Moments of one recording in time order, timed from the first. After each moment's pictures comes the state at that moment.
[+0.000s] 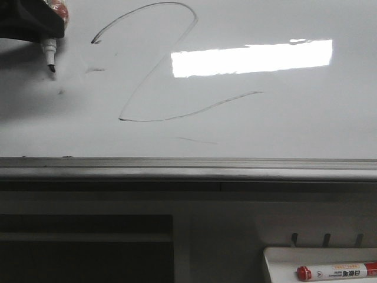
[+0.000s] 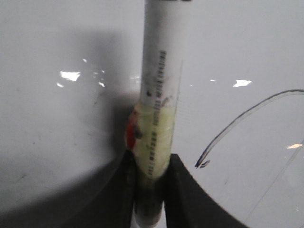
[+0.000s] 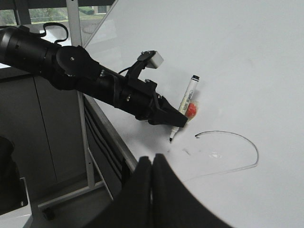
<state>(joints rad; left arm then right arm) -0.41 1.21 -0.76 -0.94 0.12 0.57 1.17 0.67 -0.98 -0.30 0.56 0.17</state>
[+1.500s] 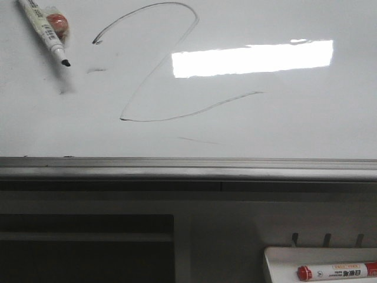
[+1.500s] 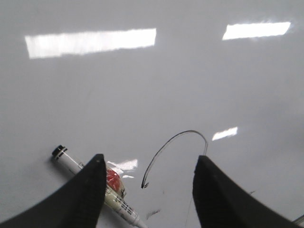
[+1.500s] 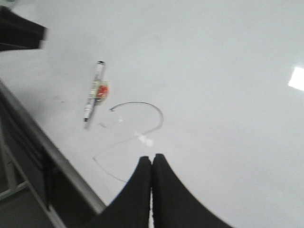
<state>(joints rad) -0.41 0.60 -0.68 -0.64 0.27 0.57 1.17 0.43 -0.86 -0.71 0.77 0.42</state>
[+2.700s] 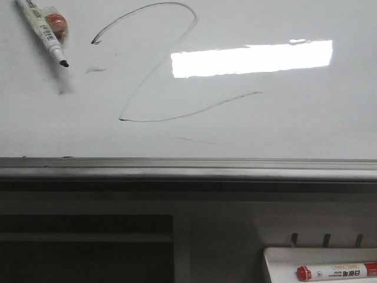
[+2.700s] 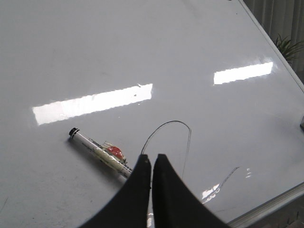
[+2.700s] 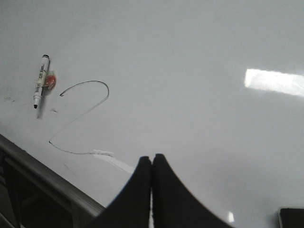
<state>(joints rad) -0.41 0.03 -0.36 -0.57 0.31 0.57 1.17 -0.01 -0.56 -0.80 0.85 0.49</state>
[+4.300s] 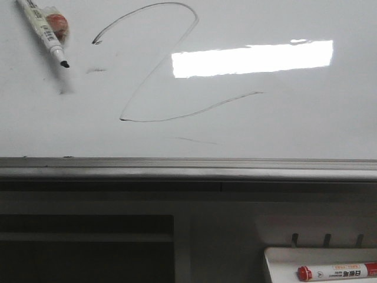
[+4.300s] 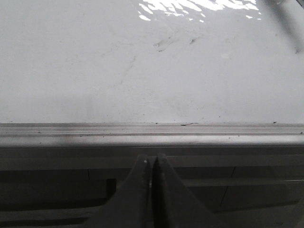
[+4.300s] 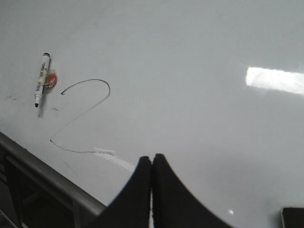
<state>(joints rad) -0.12 0.00 0.00 -0.05 0.33 0.00 1.17 0.00 -0.56 -0.80 0.86 0.49</state>
